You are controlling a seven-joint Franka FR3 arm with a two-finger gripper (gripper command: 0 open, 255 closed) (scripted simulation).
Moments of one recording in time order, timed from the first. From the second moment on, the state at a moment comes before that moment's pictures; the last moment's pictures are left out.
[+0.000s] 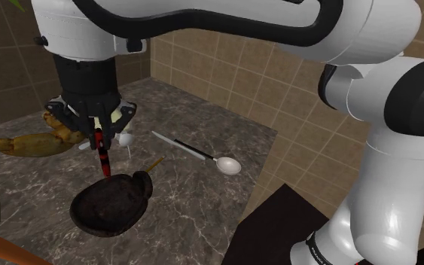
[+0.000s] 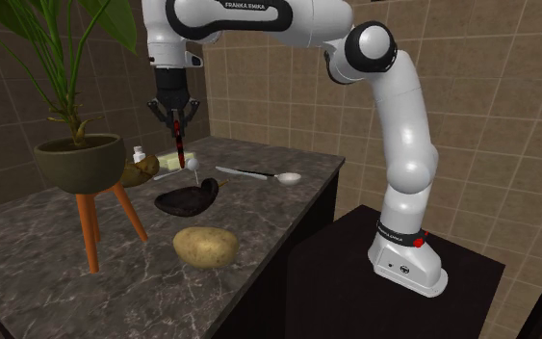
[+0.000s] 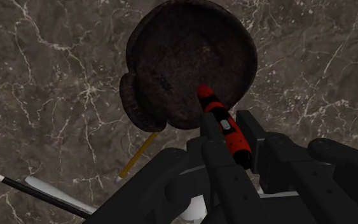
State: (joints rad) arm 0.25 0.39 0.72 -1.28 -0.22 1.59 1.44
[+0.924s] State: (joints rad) arm 0.21 0.36 0.72 -1.45 -0.21 1.73 1.44
